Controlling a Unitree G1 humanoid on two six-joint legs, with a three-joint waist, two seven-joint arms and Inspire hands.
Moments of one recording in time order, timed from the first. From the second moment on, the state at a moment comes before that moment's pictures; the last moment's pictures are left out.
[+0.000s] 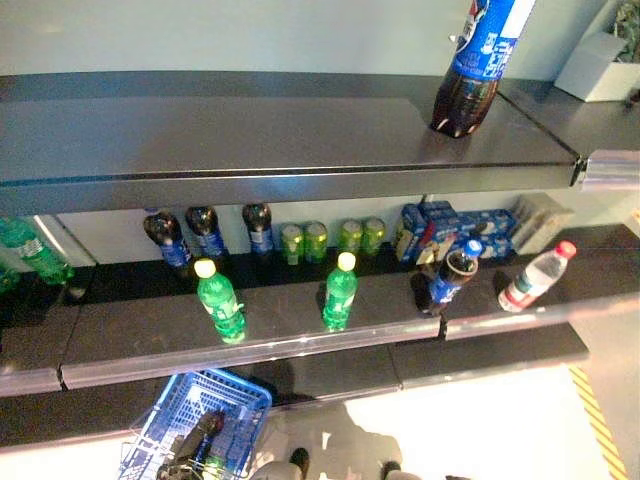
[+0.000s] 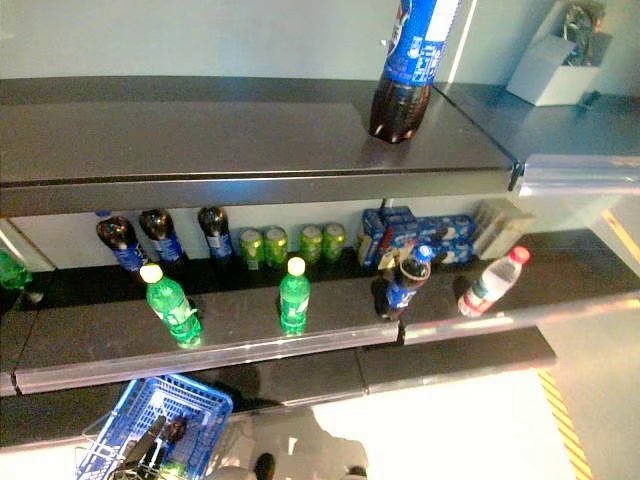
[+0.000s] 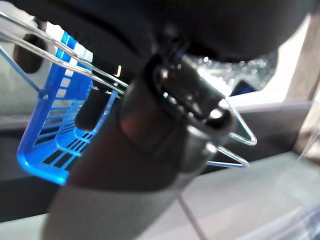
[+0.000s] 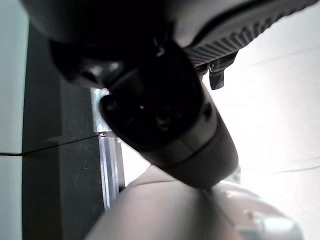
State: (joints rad) left arm 0.09 0.17 0.14 1.04 -1.24 -0.24 0.10; right arm 0.06 -0.25 0.36 1.11 0.12 0.15 -0.12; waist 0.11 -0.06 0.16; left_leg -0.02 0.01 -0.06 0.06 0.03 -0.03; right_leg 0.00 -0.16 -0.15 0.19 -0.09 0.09
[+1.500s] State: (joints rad) left arm 0.18 0.19 0.03 0.94 -1.17 -0.21 0.16; right arm 0.18 -0.52 0.36 0.04 0.06 0.14 -0.10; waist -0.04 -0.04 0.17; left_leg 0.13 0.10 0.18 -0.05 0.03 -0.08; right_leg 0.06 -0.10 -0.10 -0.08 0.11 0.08
